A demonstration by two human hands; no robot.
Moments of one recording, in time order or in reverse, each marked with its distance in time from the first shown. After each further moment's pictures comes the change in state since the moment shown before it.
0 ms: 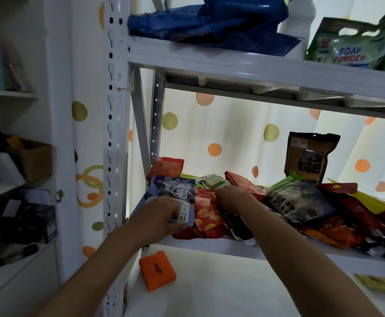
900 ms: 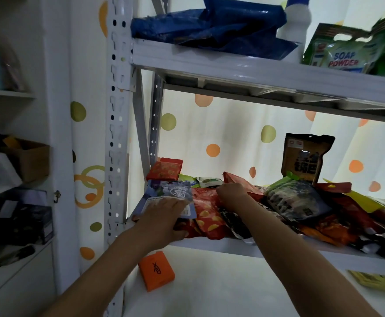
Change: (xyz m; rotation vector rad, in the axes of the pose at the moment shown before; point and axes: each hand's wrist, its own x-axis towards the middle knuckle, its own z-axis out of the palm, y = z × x) left_hand -0.006 0.006 0.010 0.117 -0.002 0.027; right_hand -0.002 0.004 0.010 -0.285 0.266 -0.013
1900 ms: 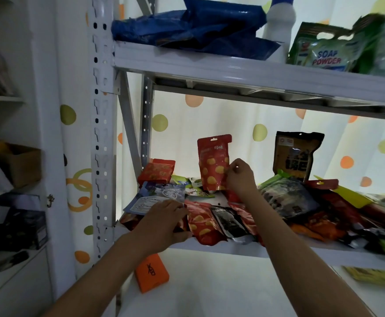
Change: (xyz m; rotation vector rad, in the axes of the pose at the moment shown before) left_hand 0.008 0.028 -0.002 0.049 -0.046 0.092; right_hand -0.027 0.039 -0.017 1.352 0.542 0.514
